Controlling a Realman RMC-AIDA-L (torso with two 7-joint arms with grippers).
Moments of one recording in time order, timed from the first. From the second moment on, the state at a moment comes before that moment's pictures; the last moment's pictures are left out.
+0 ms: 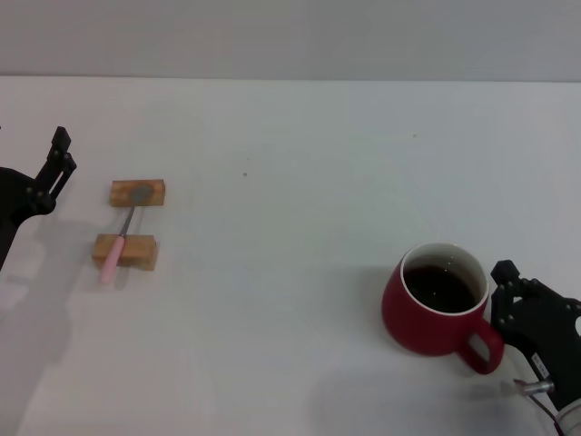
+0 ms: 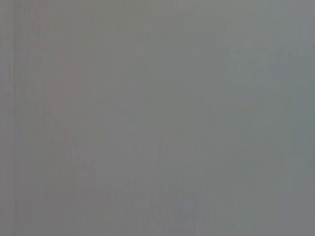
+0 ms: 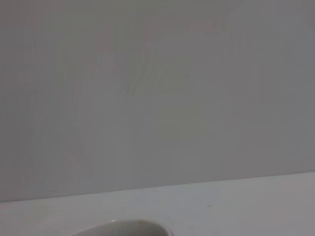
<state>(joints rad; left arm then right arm) -0.23 -2.07 1.98 0.29 -0.40 1.31 -0.10 0.21 2.09 -0.07 0.44 -1.58 -1.34 0.00</state>
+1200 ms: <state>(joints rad) -0.22 -2.07 1.98 0.28 -0.40 1.32 -0.10 0.27 2.09 -0.08 0.46 -1.60 -1.29 0.01</state>
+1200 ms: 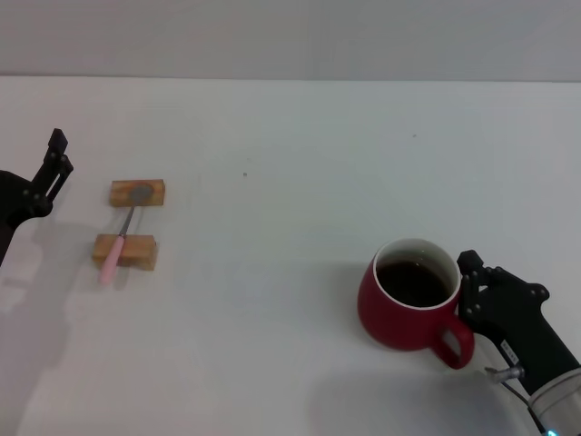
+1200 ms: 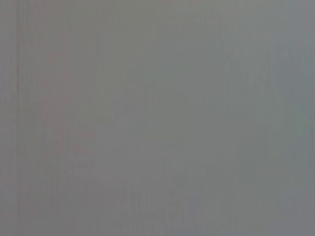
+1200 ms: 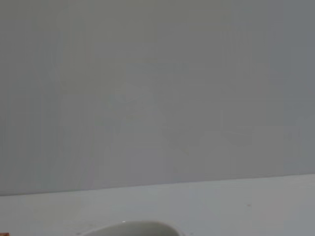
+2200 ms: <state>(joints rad) -0.22 -2.07 1.98 0.28 -0.40 1.32 -0.10 0.33 2.09 -0.08 0.46 -1.62 -1.24 0.01</state>
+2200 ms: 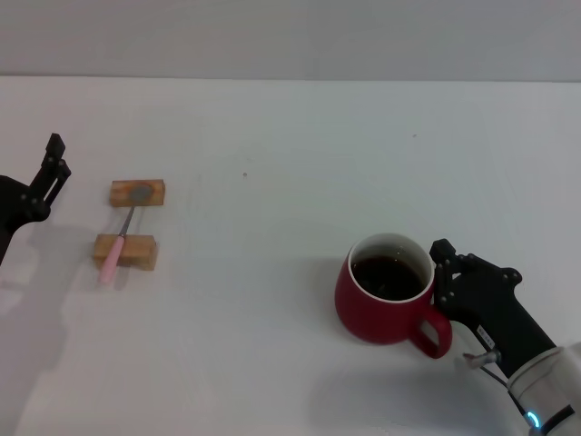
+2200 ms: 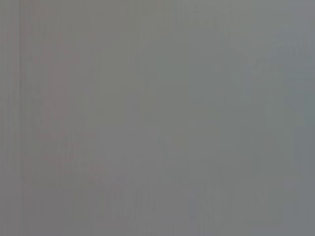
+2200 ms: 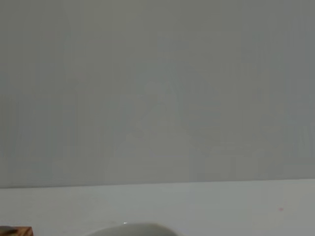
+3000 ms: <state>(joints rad) -0.21 -2.07 1.98 0.27 -0.40 1.32 -0.10 0.36 2.09 -0.08 0.46 -1.62 -1.23 0.01</state>
